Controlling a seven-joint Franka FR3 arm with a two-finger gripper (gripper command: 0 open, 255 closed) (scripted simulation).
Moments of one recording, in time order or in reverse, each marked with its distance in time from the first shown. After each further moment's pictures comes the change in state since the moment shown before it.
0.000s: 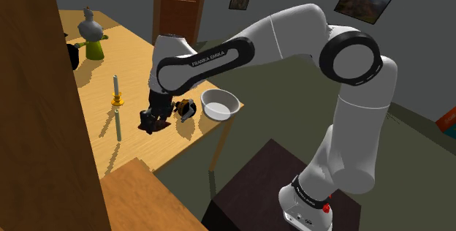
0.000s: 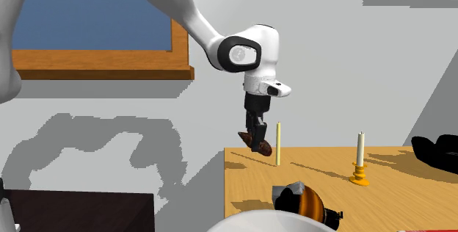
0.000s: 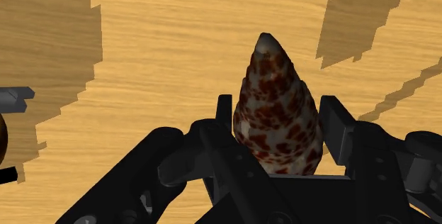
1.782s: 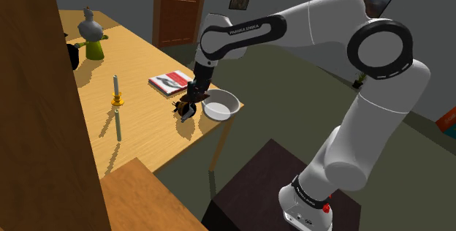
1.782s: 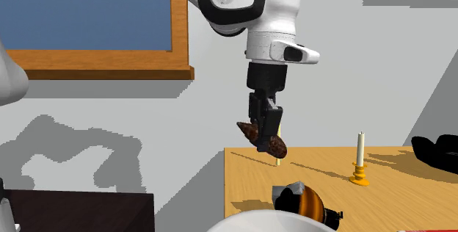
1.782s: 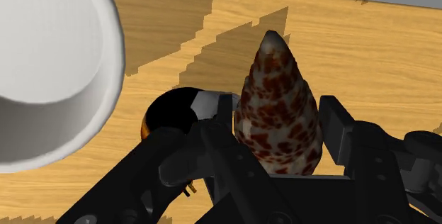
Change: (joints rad) arm -0.199 -0.232 -0.116 -0.140 0.032 -0.144 -0.308
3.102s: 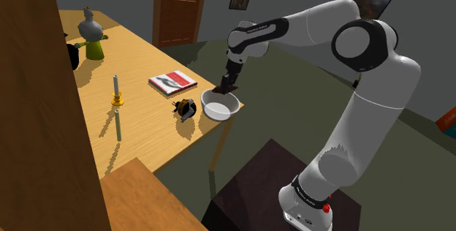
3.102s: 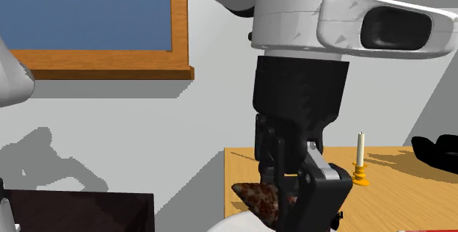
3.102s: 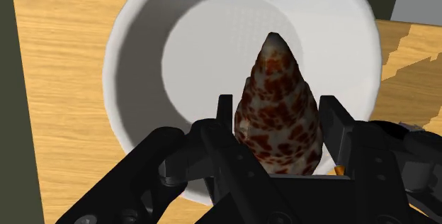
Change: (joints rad) arm -0.214 0.057 -0.162 0.032 -0.005 -0.032 -0.373
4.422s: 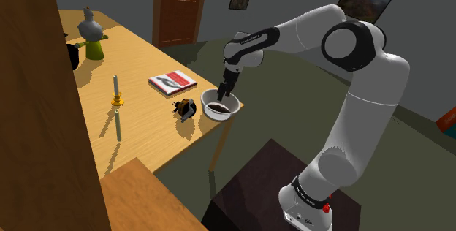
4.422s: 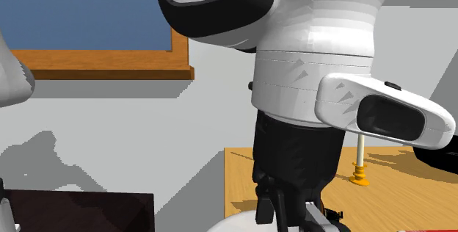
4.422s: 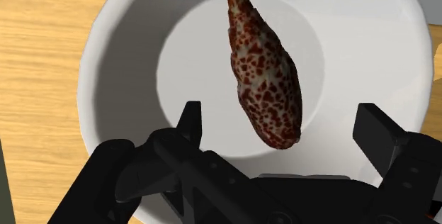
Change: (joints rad) arm -0.002 0.073 0.007 -0.037 0.023 0.108 -0.025
